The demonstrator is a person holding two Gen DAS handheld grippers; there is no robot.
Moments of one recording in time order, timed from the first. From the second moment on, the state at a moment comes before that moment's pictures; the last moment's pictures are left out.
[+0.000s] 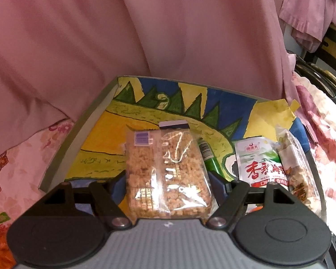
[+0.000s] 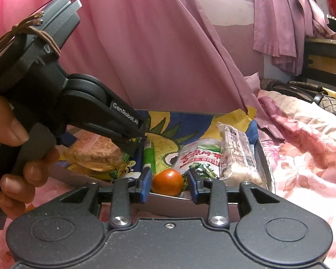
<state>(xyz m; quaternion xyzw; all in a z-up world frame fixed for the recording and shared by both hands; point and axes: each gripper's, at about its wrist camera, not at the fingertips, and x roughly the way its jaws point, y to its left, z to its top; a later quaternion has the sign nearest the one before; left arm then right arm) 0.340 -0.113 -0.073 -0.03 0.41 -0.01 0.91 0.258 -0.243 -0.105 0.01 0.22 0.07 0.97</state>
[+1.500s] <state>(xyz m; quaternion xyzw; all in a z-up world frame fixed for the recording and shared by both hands) 0.022 0.054 0.038 -0.05 0.29 0.07 0.95 -0.005 -0.212 0.009 0.04 0.07 0.10 0.99</state>
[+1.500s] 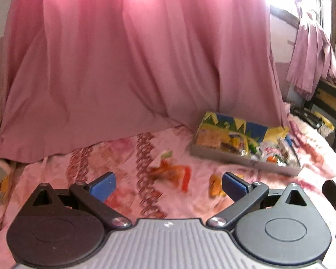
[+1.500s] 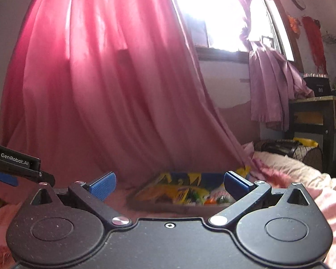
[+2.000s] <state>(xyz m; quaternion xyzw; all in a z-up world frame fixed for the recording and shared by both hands) 0.019 0.070 -0.010 -0.03 0.36 0.06 0.93 -0.013 -0.184 -0.027 0.02 0.17 0.13 0.98</state>
